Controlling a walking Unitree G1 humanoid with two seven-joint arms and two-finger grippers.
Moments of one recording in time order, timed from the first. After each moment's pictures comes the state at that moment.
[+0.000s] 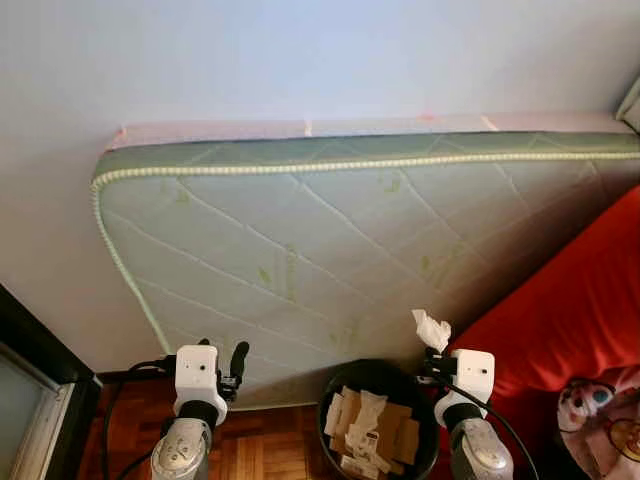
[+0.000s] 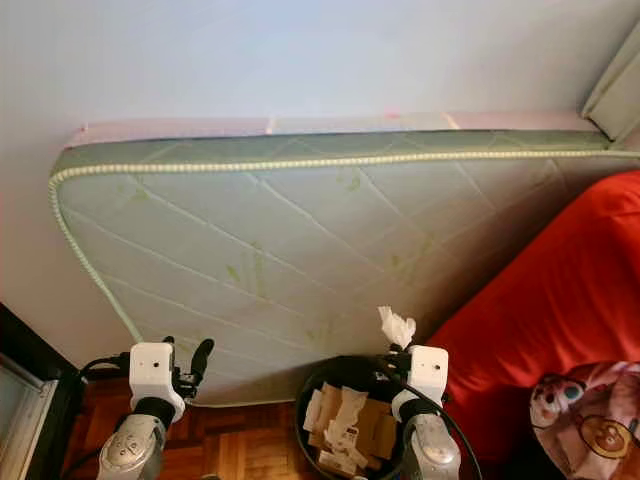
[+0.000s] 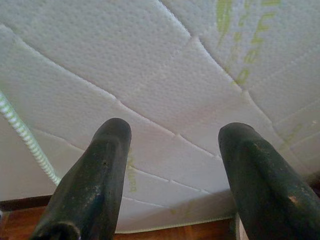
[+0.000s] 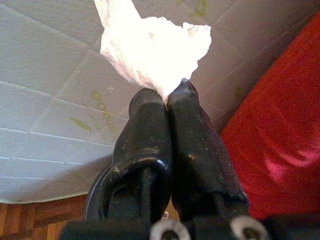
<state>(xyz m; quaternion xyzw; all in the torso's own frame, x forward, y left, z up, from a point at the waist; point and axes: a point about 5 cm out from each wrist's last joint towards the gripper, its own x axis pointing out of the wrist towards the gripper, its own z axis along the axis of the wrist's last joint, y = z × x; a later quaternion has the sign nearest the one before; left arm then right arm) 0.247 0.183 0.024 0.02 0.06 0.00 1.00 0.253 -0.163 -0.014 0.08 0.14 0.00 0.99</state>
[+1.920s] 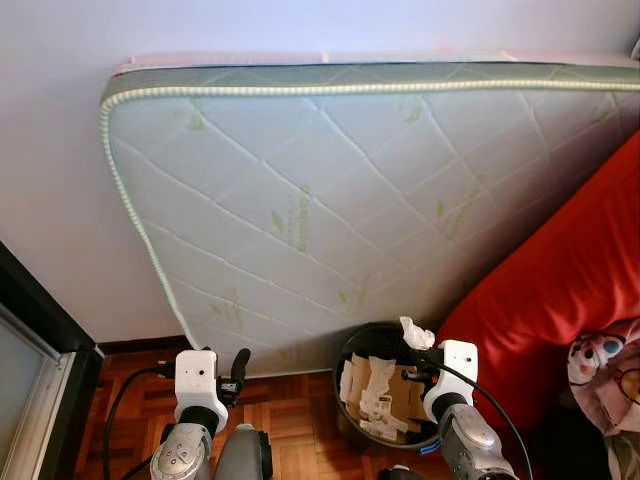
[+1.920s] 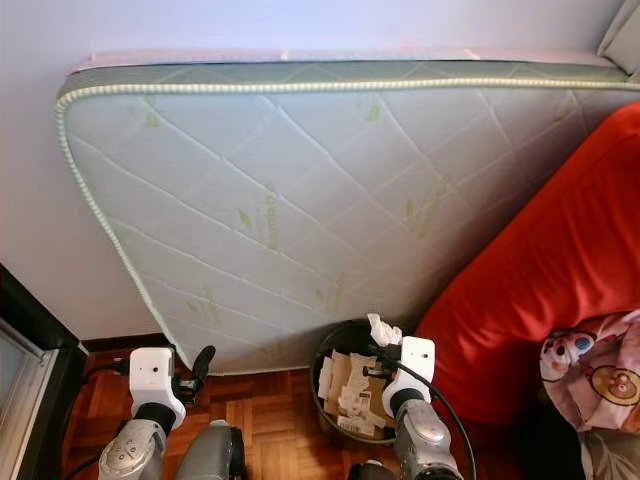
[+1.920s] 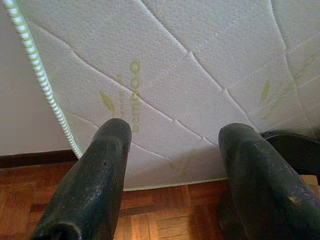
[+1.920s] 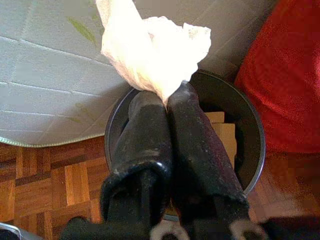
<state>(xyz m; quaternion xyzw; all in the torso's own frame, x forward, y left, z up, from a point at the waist) 0.243 0.181 0.019 0.00 0.08 -0.01 1.00 0.270 -0.156 -0.021 0.11 0.23 0.00 0.97</state>
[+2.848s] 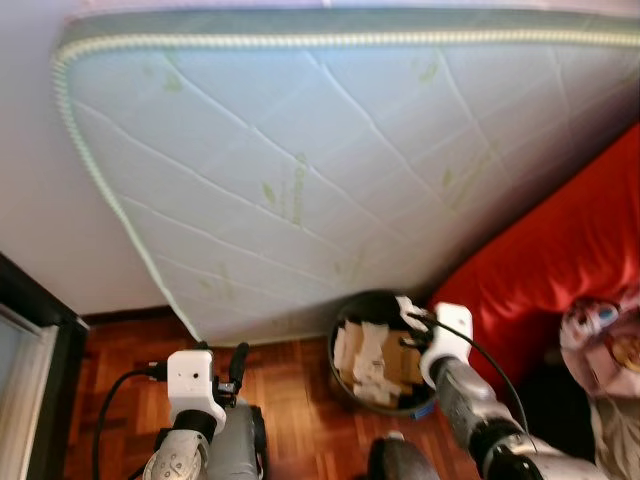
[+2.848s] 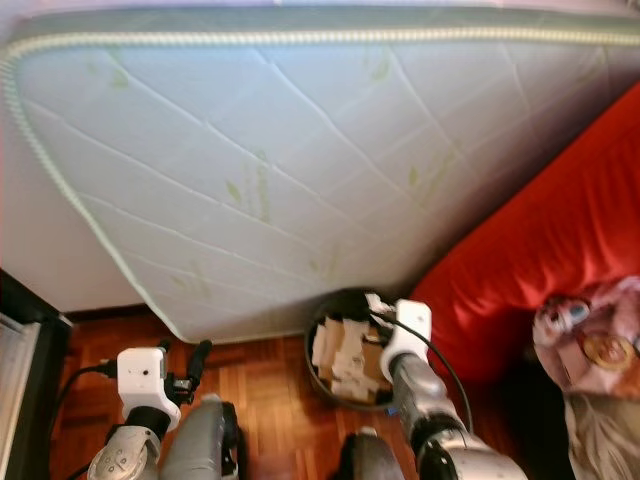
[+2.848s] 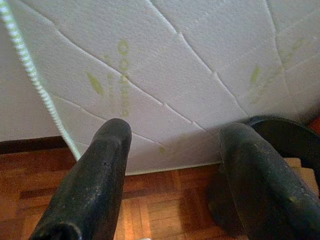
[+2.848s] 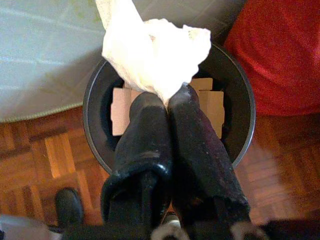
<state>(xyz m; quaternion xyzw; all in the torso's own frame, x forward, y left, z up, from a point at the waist) 0.225 0.174 0.049 -0.01 0.04 -0.01 1.00 0.314 -0.153 0.009 0.09 0.27 0.01 0.96</state>
